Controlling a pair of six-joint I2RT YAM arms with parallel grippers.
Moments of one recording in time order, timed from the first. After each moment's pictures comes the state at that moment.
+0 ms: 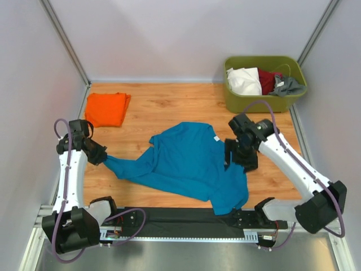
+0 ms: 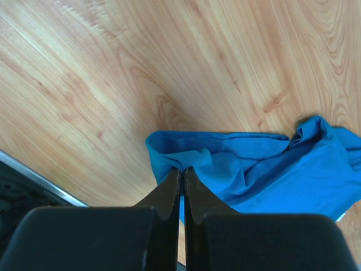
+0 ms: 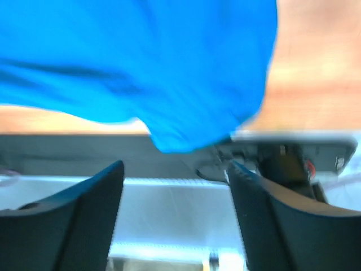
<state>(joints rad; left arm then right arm) 0.24 1.04 0.92 -1.03 -0.02 -0.80 0.51 1.24 1.12 -1.34 -0.05 0.64</state>
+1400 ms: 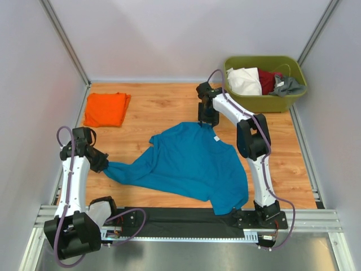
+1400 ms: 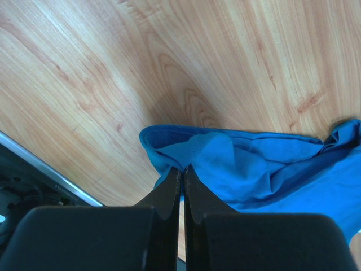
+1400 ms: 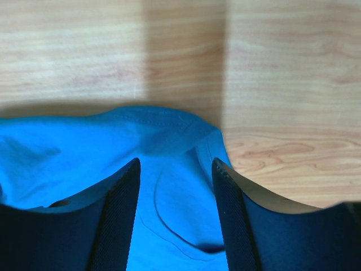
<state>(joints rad) 0.24 0.98 0.81 -1.03 -0.06 -0.82 0.44 2.31 2.00 -0.99 0.14 0.49</state>
